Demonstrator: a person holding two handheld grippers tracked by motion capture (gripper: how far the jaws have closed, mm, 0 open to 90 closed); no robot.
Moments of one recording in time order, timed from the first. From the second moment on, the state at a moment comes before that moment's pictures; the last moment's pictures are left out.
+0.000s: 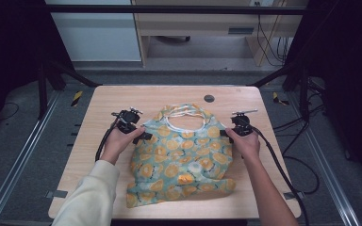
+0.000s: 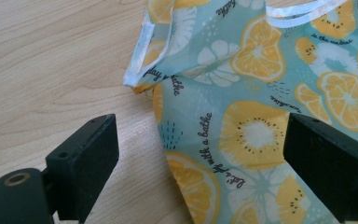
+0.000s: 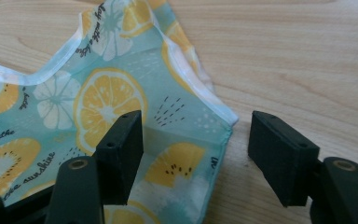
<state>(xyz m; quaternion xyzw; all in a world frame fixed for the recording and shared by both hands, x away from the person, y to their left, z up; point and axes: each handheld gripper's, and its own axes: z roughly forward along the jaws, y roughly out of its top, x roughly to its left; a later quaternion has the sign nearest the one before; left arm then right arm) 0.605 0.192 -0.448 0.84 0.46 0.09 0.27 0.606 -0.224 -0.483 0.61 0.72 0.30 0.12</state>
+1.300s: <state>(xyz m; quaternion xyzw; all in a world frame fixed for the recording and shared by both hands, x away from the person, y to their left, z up) 0.616 0.194 -0.460 0.82 0.50 0.09 0.25 0.602 -0.219 -0.480 0.55 0.75 0.35 0.12</state>
